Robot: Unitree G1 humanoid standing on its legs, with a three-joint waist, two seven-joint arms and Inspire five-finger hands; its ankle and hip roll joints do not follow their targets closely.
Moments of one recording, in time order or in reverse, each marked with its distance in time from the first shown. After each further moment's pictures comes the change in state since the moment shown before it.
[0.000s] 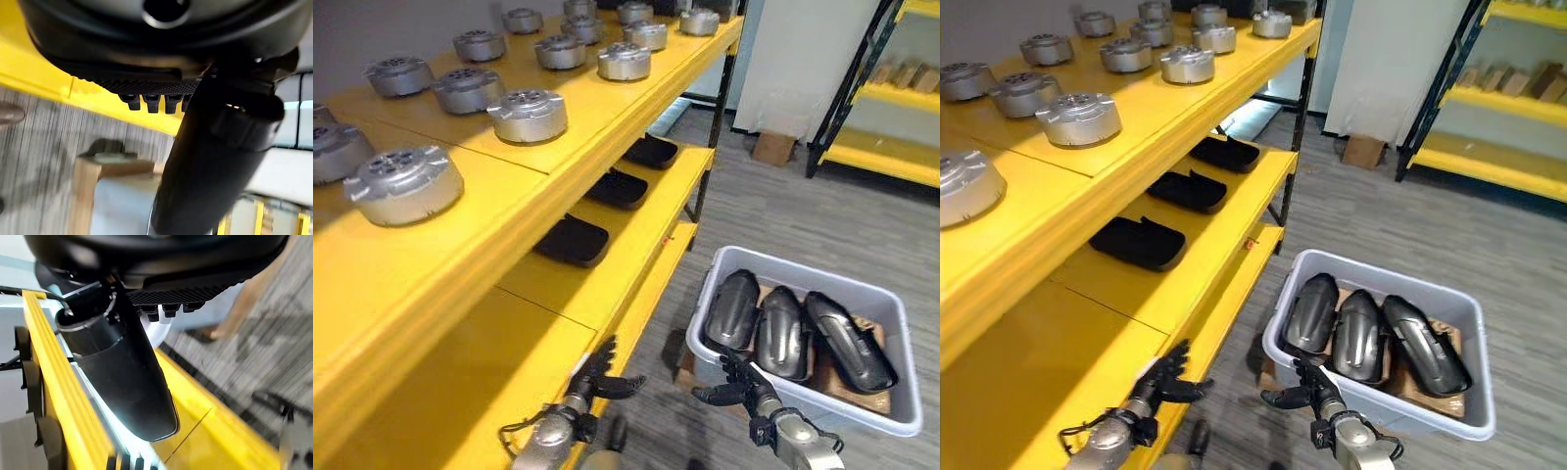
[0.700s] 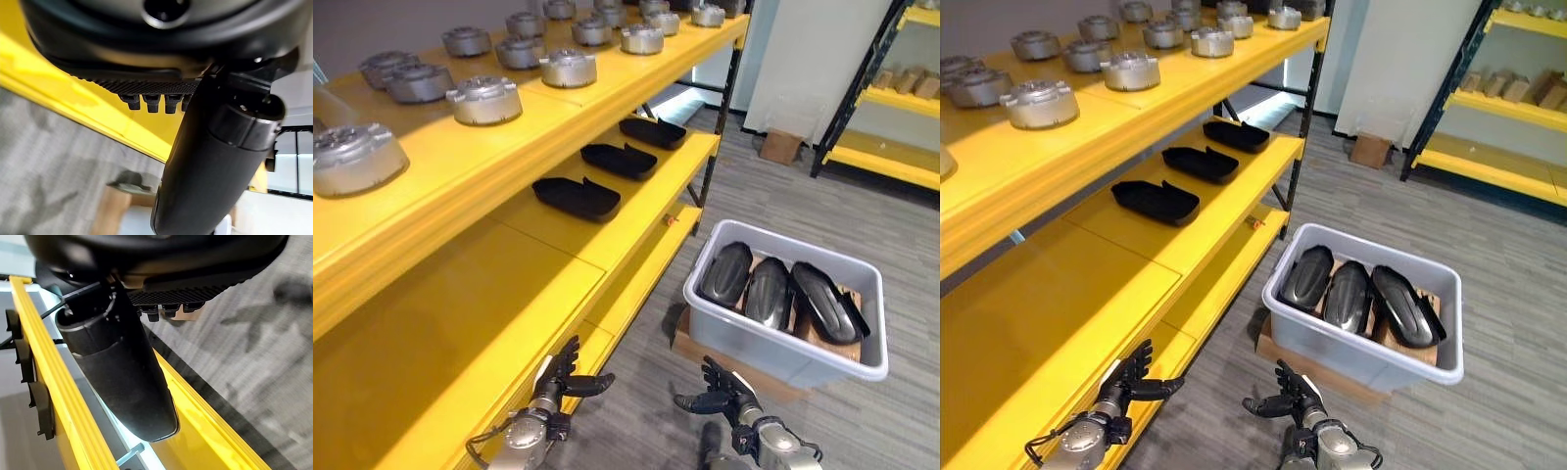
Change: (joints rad) left arm -0.008 0.061 0.161 0.040 0.008 -0.002 0.058; right arm 0.008 0.053 -0.029 0.001 -0.012 0.020 0.008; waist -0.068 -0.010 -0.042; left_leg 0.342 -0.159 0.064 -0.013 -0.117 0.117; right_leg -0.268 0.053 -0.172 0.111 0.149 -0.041
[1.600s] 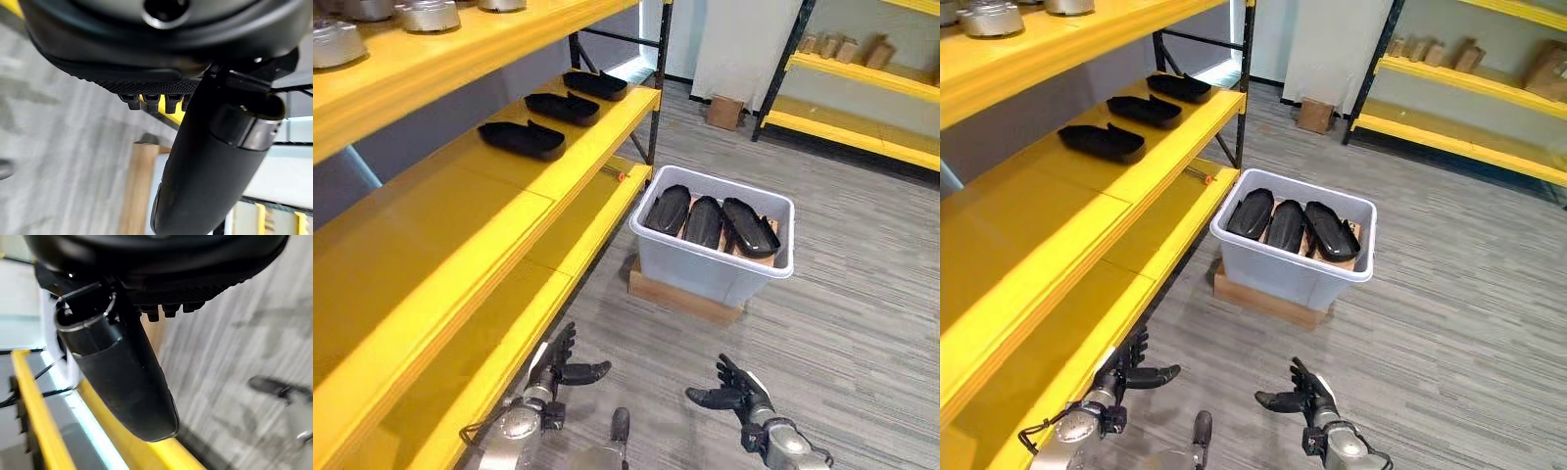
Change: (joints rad) left arm -0.050 0.066 0.023 -0.081 -0.008 -0.001 0.002; right arm -0.011 0.020 -0.022 -0.013 0.049 -0.031 -0.029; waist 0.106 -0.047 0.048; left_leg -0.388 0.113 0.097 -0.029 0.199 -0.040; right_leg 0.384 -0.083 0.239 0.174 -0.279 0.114
